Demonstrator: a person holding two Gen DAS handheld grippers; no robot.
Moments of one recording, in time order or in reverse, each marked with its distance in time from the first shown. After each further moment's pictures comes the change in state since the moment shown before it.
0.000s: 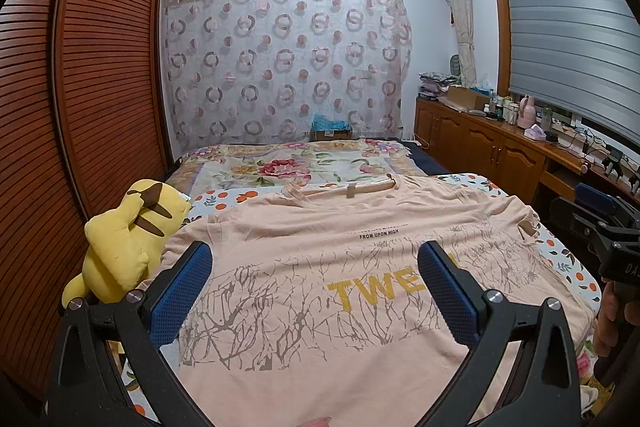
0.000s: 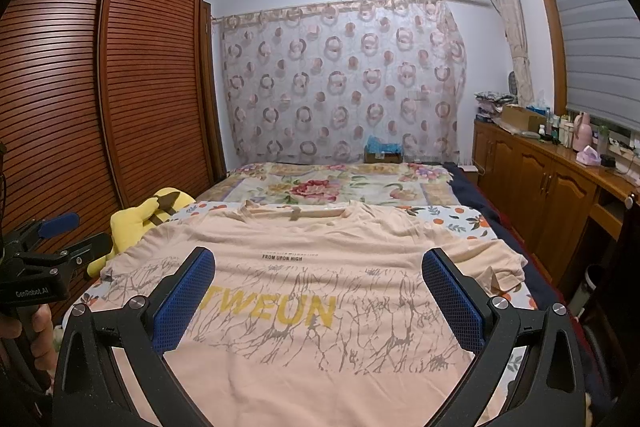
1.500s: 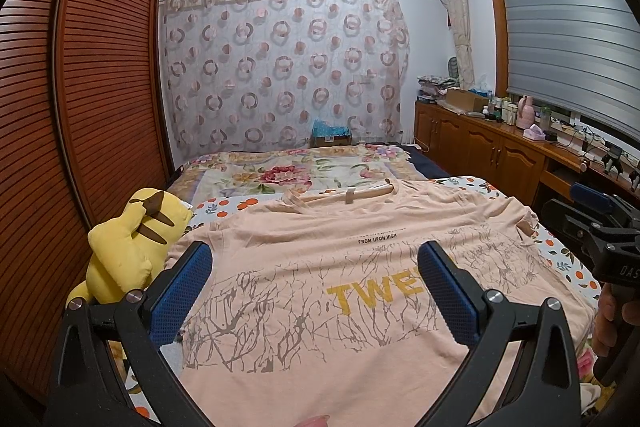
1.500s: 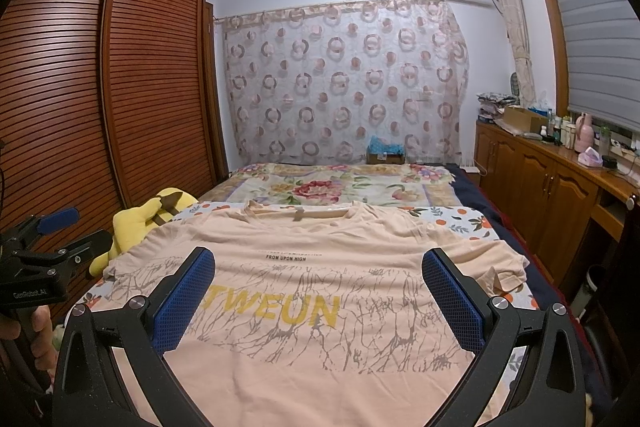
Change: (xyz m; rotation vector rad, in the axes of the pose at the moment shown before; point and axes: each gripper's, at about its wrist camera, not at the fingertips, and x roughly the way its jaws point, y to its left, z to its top) left arm -0.007 0.002 0.006 0.005 -0.009 0.004; right arm -0.001 0.002 0.002 -0.002 0.002 0.006
